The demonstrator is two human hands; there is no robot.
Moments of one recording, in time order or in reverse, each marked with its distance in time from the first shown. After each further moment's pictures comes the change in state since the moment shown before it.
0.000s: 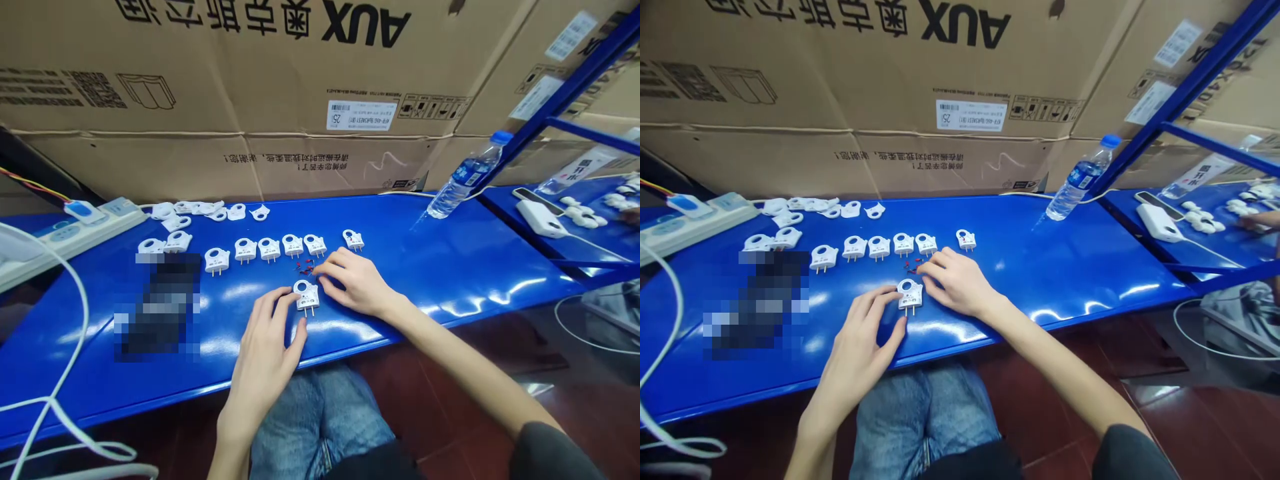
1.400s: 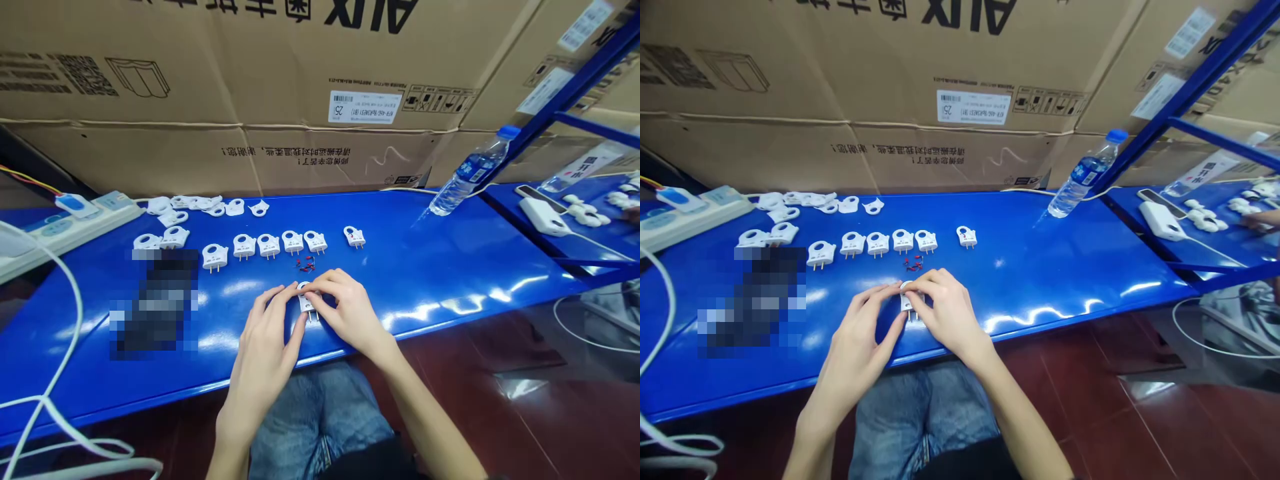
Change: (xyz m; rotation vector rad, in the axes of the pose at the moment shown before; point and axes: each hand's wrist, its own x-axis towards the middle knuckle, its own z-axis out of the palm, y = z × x) left_hand 0.000 -0.001 0.002 -0.027 0.030 -0.013; right_hand -0.013 -0.055 0.026 0.391 0.165 0.375
